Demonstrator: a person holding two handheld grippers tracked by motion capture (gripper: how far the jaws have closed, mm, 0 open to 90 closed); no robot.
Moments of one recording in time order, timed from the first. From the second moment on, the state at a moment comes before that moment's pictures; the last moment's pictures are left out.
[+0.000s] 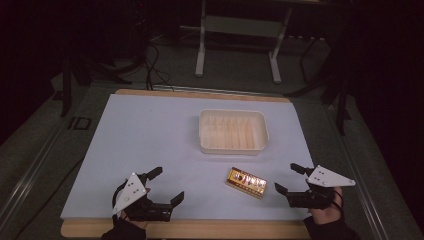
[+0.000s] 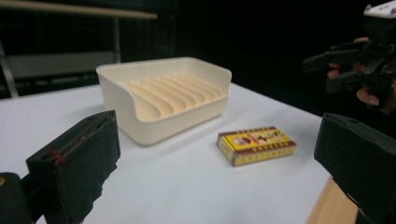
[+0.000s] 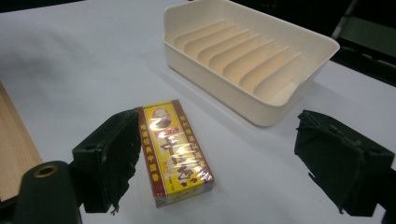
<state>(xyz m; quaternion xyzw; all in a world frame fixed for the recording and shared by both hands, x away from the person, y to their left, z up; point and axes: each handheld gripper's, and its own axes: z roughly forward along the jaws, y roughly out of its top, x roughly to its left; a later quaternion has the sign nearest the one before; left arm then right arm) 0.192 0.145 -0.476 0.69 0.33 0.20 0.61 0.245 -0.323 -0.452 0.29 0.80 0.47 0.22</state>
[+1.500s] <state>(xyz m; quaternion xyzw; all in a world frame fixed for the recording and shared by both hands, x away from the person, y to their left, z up) 0.195 0.136 -0.481 0.71 0.33 0.18 0.60 0.266 -0.272 -0.436 0.23 0.84 0.47 0.16</state>
